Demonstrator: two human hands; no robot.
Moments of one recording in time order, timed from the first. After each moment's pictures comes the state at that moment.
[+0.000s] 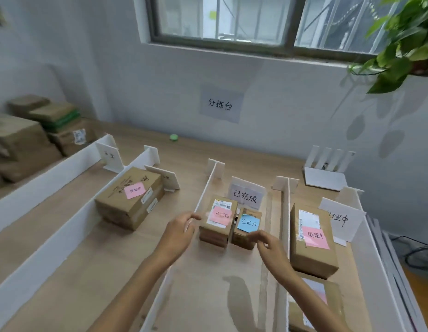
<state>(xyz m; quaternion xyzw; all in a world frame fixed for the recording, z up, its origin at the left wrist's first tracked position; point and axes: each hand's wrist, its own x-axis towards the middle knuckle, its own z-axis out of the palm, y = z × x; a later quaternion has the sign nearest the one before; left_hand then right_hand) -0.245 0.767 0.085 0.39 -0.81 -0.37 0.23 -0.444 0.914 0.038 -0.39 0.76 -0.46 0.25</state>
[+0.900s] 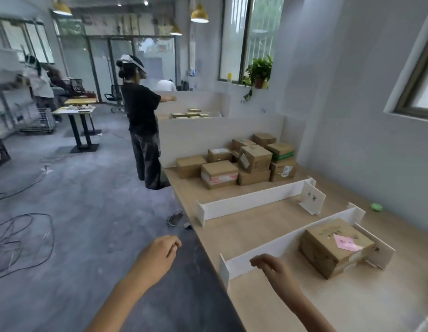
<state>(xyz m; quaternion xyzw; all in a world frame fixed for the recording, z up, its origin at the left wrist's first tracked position) 0.360 0.837 0.124 0.72 -0.65 -0.09 0.24 0.056 0.768 0.081 -0.70 0.51 -0.33 0.37</state>
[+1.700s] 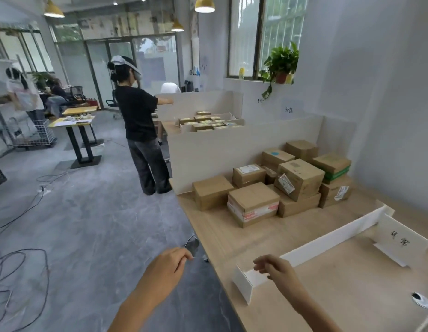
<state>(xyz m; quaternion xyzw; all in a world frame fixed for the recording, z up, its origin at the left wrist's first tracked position) 0.583 0.532 0.097 0.69 -0.67 -0.12 0.24 0.304 0.443 0.053 -0.62 0.54 -0.32 0.47</state>
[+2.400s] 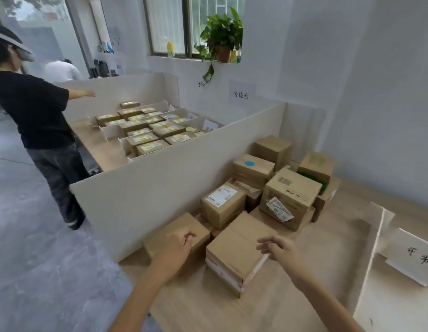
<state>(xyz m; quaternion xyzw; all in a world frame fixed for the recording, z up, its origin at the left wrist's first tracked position) 0.655 0.032 0.073 0.59 -0.71 -0.27 0.26 0.377 0.076 0.067 -0.46 0.66 -0.40 0.44</state>
